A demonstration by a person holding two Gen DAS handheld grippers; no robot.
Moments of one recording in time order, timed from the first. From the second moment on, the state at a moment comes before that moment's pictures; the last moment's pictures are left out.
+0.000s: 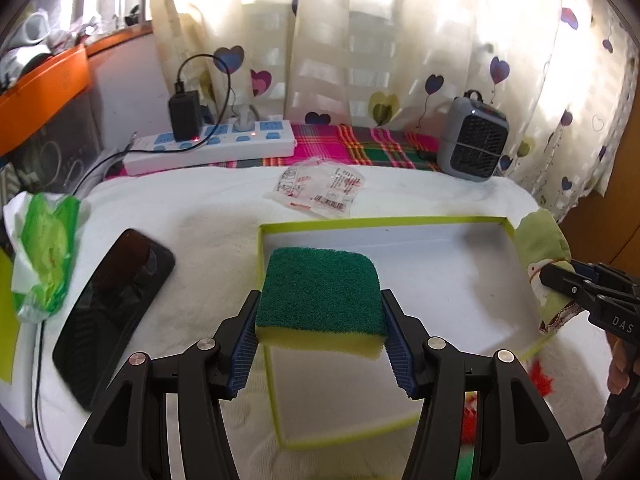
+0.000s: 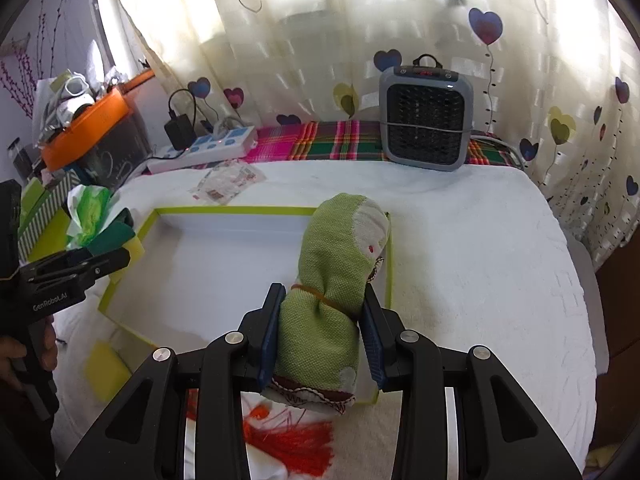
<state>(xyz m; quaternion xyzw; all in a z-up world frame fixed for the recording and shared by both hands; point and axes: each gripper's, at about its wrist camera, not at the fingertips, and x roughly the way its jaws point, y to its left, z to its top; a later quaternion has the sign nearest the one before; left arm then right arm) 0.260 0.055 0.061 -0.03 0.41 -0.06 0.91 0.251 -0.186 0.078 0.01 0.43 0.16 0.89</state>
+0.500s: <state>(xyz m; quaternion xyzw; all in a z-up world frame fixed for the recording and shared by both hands) 0.290 0.035 0.039 0.01 0.42 -0.04 0.91 0.279 -0.176 0.049 -0.03 0.46 0.15 0.87</state>
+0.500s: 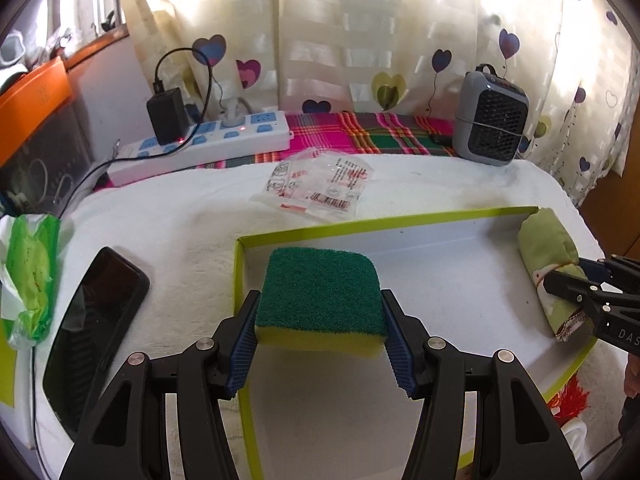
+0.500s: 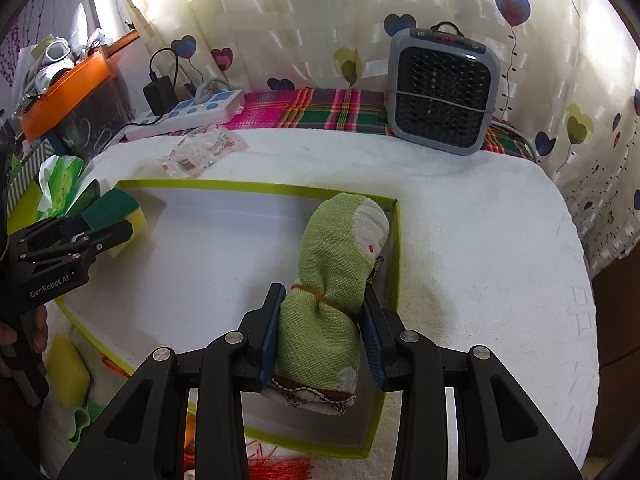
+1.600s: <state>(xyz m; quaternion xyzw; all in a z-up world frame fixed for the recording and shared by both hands) 0.298 0.031 0.036 -0.01 0.43 -0.06 0.90 0.276 -0.171 0.049 -0.02 0.45 0.15 0.88</state>
